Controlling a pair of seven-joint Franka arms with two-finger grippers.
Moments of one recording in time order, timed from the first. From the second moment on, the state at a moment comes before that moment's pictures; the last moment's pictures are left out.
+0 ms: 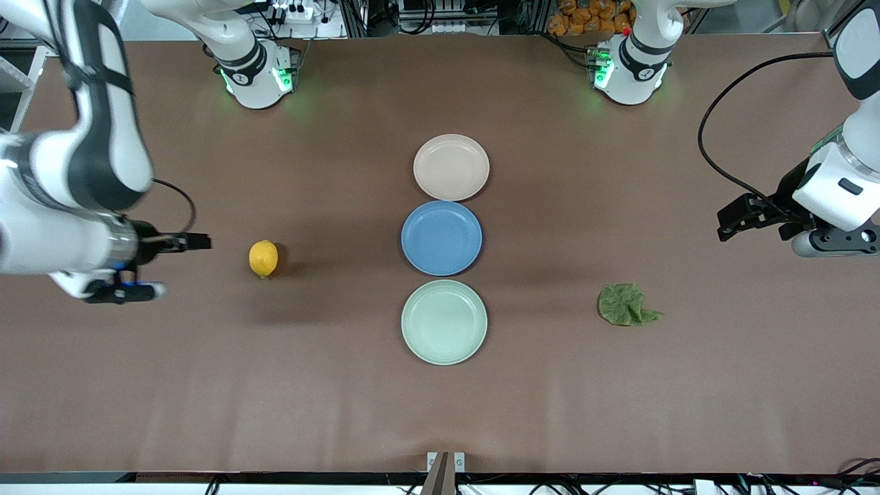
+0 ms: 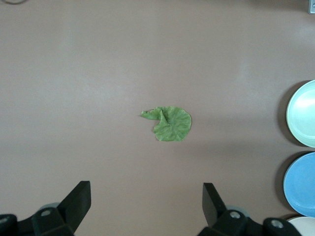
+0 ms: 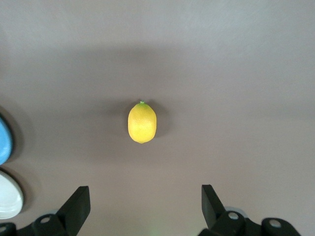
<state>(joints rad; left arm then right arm) -0.09 0.14 -0.03 -1.50 0.01 1.73 -0.13 0.16 0.31 -0.18 -1.50 0.14 1.56 -0.05</state>
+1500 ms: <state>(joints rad) -0.09 0.07 -0.03 -1.49 0.01 1.64 -0.13 0.13 0.09 -0.12 -1.45 0.02 1.55 -0.02</state>
